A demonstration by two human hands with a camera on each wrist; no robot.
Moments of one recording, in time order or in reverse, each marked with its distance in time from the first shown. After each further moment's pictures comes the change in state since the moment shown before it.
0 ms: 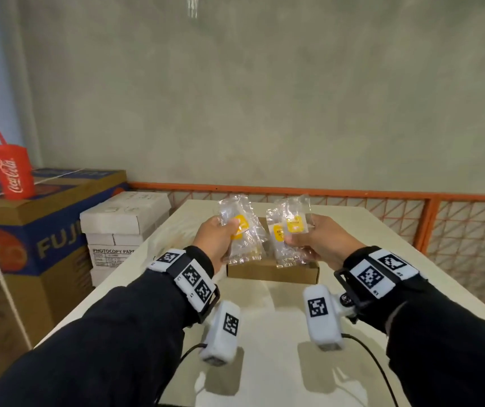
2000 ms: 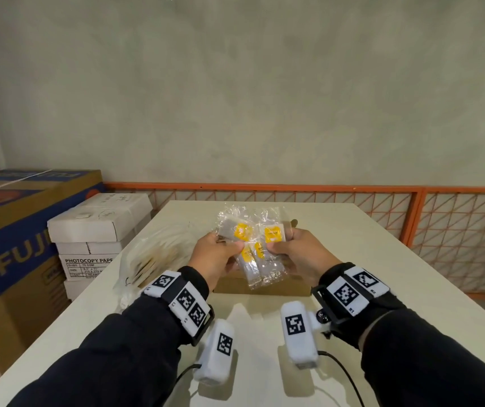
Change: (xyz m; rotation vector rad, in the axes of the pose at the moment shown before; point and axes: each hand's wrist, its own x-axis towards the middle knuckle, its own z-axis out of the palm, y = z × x) left_hand 0.048 -0.026 0.017 -0.070 -0.146 0.019; right_hand 0.040 0.020 0.016 0.161 -0.016 0.081
